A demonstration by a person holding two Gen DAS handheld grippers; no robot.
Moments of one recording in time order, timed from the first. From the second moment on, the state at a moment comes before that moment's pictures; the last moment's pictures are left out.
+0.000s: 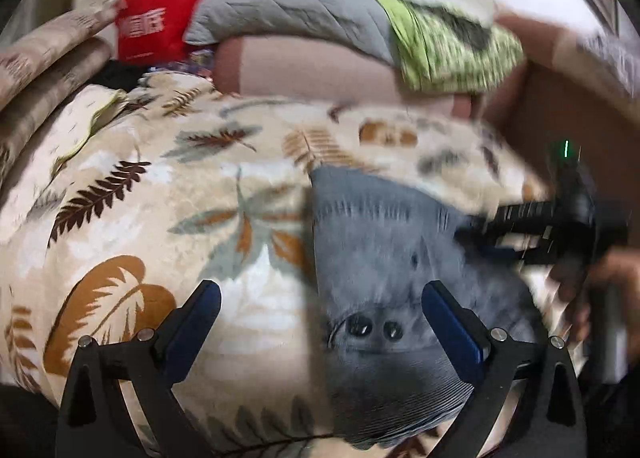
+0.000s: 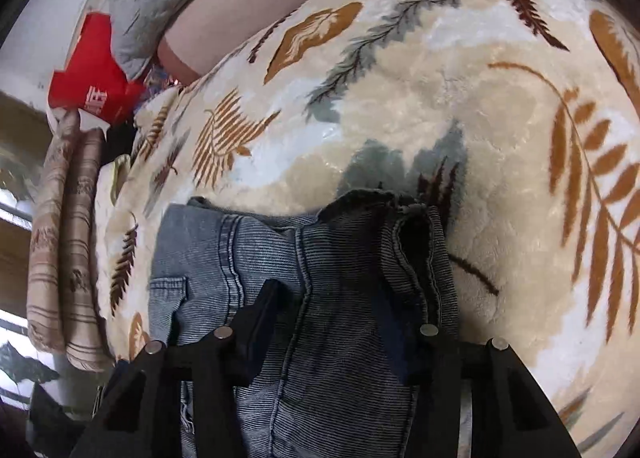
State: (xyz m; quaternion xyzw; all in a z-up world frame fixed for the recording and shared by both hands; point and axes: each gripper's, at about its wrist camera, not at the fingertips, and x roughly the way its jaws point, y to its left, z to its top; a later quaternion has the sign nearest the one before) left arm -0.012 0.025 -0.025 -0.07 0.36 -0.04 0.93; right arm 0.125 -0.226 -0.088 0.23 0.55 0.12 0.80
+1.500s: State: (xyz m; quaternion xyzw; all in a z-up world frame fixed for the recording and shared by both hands) left arm 0.004 0.013 -0.068 -0.02 0.44 -0.04 0.89; right arm 0.003 -0.196 -0.023 0.02 0.50 0.08 0.86
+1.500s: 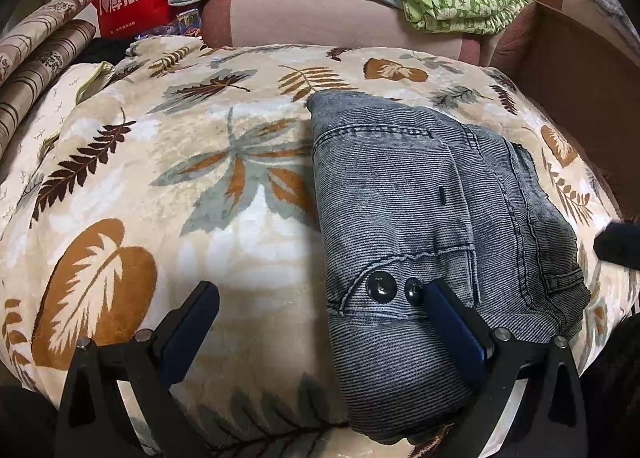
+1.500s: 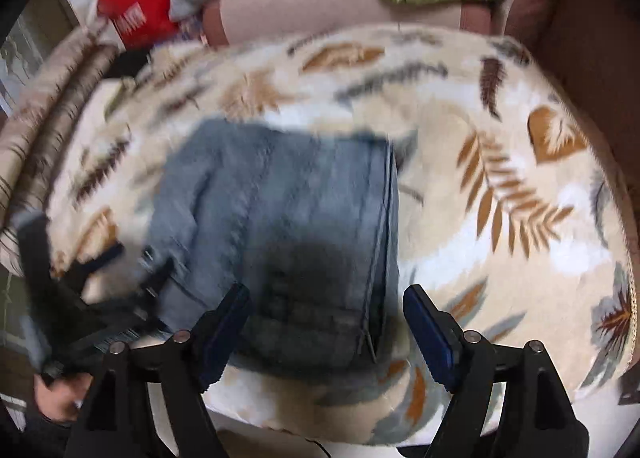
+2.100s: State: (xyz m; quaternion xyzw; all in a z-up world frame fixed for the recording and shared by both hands) left arm 0.015 0.046 -0.072 -0.23 0.48 -0.13 0.83; right arm 0.114 -0.103 0.023 -0.09 0.54 0.17 0.82
